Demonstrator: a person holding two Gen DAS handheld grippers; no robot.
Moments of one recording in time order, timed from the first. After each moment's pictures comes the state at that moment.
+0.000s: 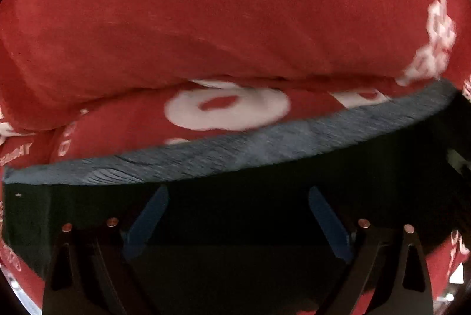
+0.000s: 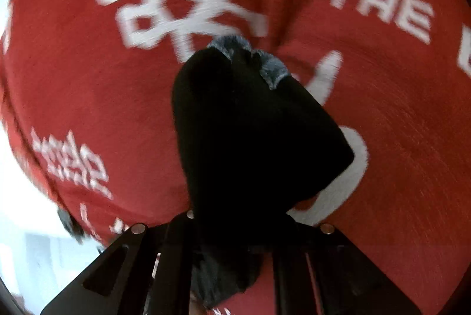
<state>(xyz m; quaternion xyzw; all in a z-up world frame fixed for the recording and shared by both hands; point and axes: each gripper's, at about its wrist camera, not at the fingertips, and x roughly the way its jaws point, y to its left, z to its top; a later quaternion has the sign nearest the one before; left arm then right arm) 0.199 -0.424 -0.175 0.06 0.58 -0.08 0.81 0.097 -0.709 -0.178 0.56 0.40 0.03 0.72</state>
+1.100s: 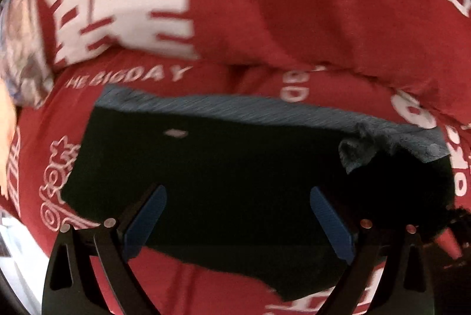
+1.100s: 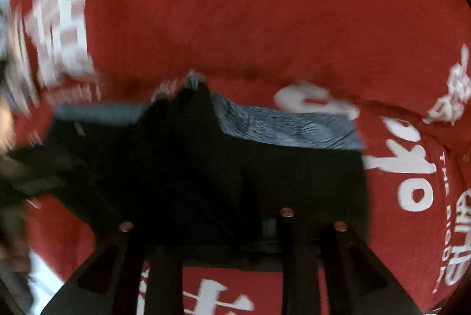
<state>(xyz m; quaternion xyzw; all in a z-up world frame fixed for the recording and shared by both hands) 0.174 -0.094 -0.151 -0.01 0.61 0.04 0.79 0.157 -0.293 -0.139 -0.05 0.58 0.04 0.82</state>
